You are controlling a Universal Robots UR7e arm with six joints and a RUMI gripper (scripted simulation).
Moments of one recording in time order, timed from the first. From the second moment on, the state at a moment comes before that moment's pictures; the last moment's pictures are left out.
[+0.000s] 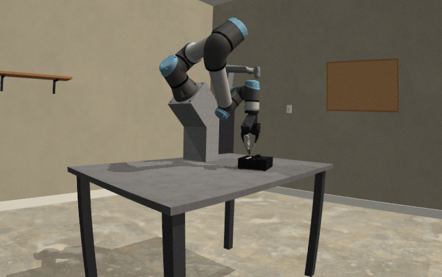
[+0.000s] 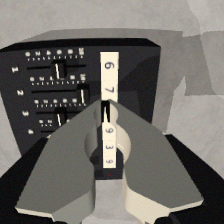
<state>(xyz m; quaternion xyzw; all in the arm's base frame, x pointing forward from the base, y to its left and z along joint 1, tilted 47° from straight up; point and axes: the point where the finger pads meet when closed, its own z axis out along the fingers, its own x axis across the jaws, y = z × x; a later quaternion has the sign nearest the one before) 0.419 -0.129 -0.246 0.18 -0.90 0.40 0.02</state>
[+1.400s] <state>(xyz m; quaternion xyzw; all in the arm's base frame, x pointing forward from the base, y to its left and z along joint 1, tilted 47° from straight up) 0.420 -0.137 -0.254 0.18 -0.90 0.40 0.02</state>
